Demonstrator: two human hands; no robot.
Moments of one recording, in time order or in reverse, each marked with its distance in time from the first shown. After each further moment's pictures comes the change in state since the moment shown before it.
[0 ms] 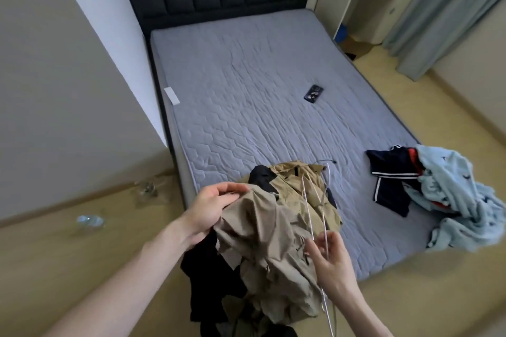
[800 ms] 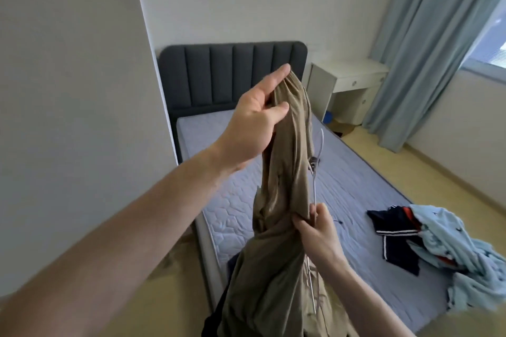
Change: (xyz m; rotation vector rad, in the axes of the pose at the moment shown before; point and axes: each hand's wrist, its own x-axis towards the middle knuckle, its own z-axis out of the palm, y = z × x) left_hand -0.188 0.246 0.021 0.189 -0.194 0.951; right_hand -0.102 -0.200 0.052 0.210 0.062 -0.267
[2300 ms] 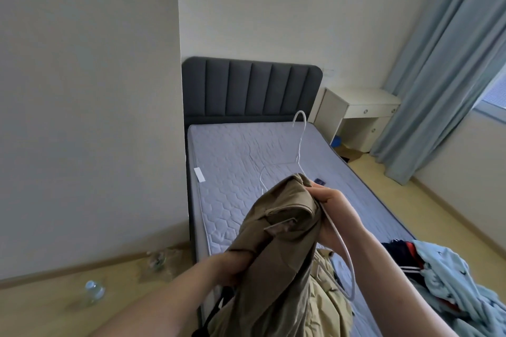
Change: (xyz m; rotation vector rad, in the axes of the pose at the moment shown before) left_hand -0.143 -0.216 -0.030 -0.116 -0.113 -1.179; right_hand 0.001 -0.126 -0.008 0.712 -0.592 0.213
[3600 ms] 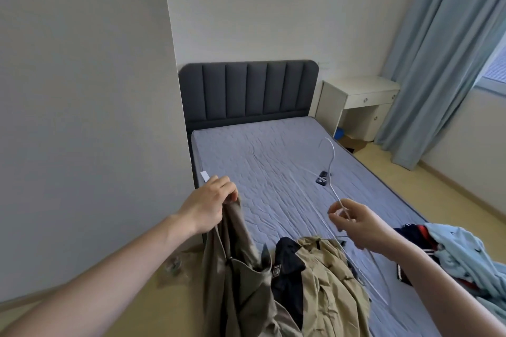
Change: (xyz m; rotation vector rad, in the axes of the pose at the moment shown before) left_hand -0.084 0.070 -0.081 1.374 0.676 0.935; right_hand -0.016 0.022 -0.135 -1.177 0.263 -0.106
